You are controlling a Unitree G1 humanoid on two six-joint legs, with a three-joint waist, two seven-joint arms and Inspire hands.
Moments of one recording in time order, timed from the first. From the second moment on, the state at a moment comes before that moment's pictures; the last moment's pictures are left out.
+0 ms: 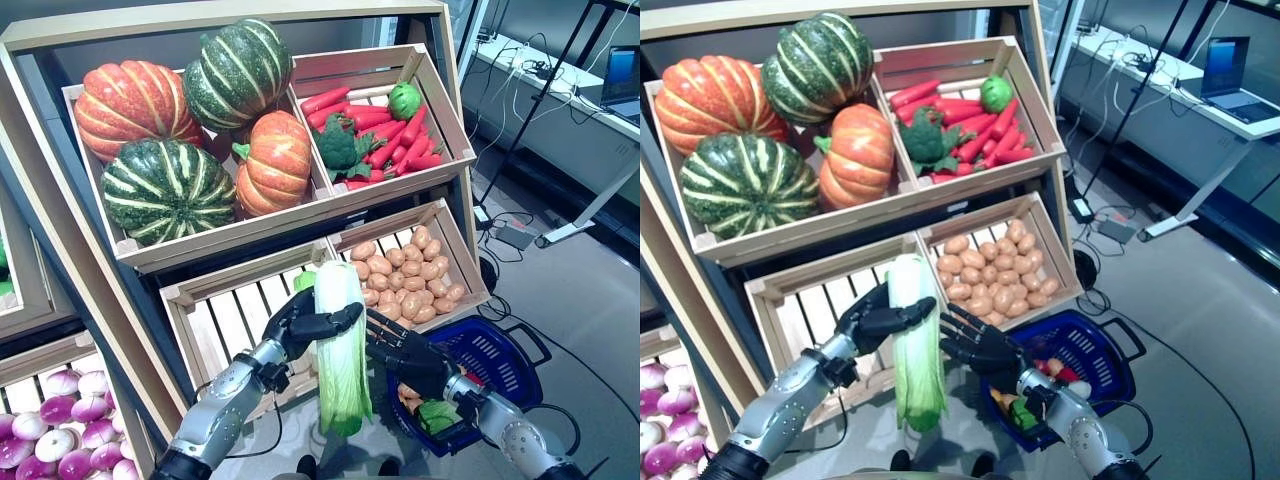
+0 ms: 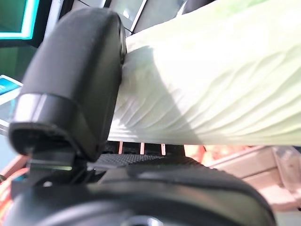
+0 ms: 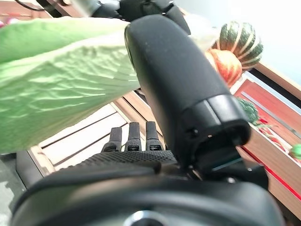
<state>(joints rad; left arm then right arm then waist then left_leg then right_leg) 0.01 0.45 -0.31 0.00 -0.74 0.06 -0.21 0.07 -0.46 0.29 0.20 1.06 0.26 0.49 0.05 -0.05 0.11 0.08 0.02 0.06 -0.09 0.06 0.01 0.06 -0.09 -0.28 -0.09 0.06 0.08</state>
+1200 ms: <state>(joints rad) 0.03 0.52 -0.22 0.00 -0.65 0.06 -0.34 0.09 -0.50 0.22 0.20 0.98 0.35 0.57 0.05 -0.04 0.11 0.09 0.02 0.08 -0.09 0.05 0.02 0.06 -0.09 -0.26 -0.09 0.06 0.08</state>
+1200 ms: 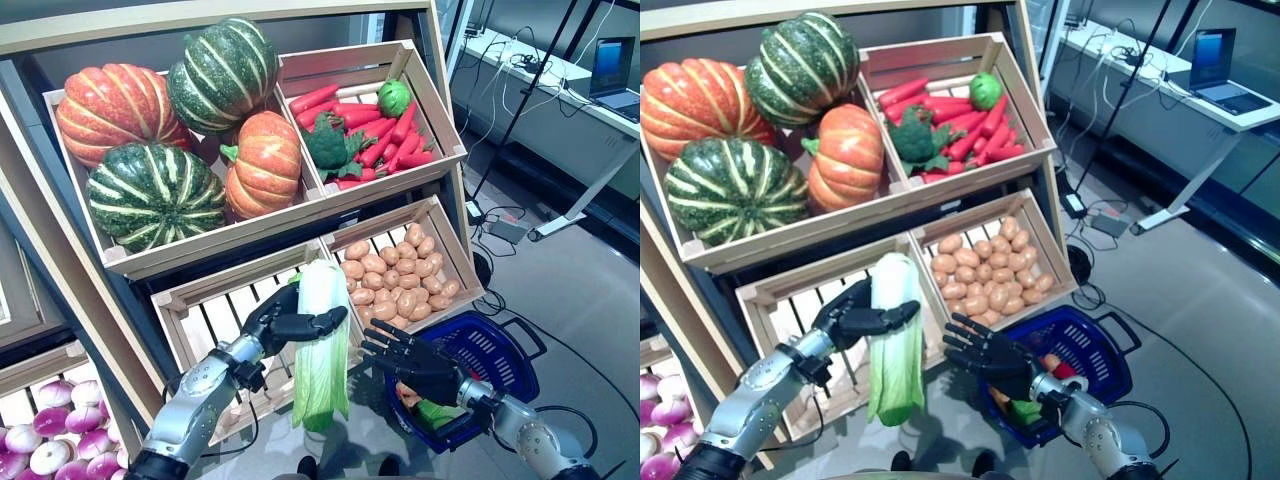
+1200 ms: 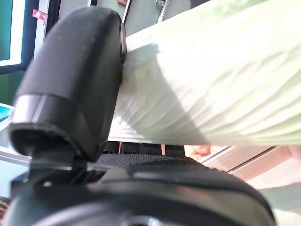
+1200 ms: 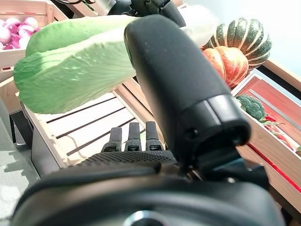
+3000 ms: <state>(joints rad) 0.03 0.47 -0.35 -0.08 -0.88 0.13 -0.58 0.03 -0.51 0.50 0.19 0.78 0.51 0.79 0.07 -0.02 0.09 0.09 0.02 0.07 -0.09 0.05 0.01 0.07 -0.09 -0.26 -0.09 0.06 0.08</state>
